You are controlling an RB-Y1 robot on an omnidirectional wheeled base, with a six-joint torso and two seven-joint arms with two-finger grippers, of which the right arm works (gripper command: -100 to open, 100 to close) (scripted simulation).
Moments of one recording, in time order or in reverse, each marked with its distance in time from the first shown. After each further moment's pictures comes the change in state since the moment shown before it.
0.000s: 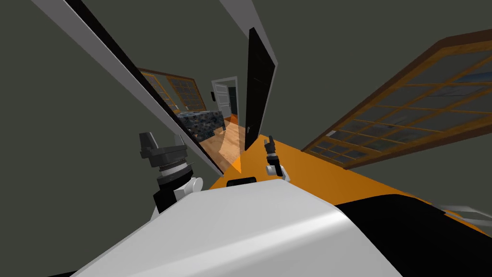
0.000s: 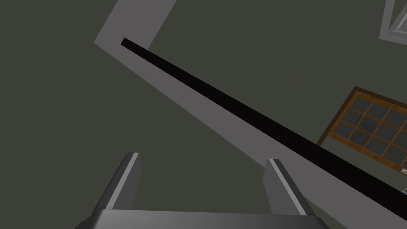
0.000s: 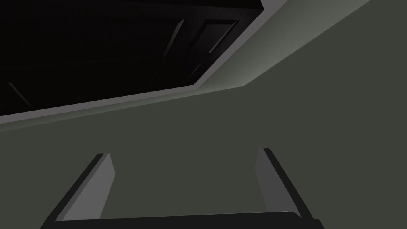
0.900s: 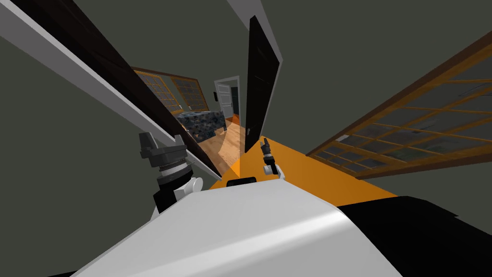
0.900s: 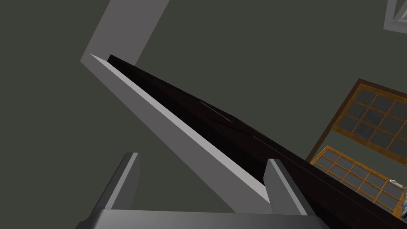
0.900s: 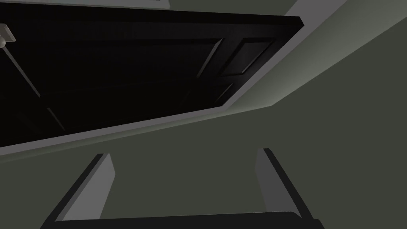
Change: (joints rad) arm -0.079 -0.010 0.027 0.193 0.043 -0.051 -0.034
